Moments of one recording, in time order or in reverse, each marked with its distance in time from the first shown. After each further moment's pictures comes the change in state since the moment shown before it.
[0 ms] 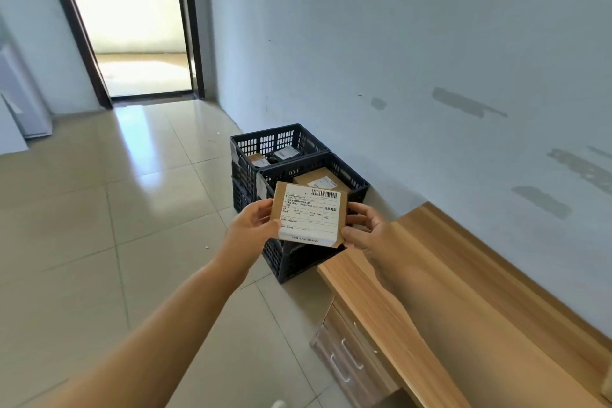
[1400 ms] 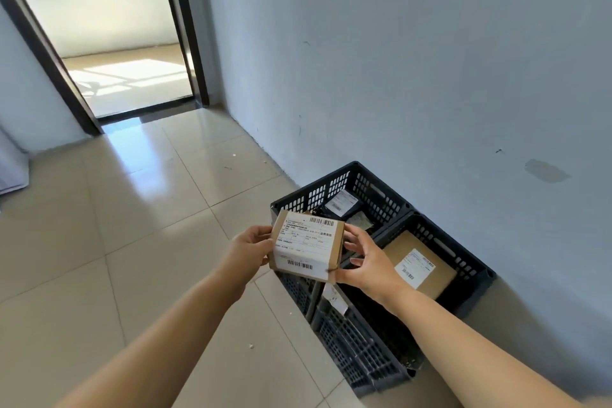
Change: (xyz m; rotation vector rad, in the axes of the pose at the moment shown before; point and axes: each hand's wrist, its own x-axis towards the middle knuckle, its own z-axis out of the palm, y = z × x) left_hand 0.629 0.034 -0.254 0.135 -0.007 -0.312; right_hand 0.601 -0.044 0.262 -0.307 -0.157 0.023
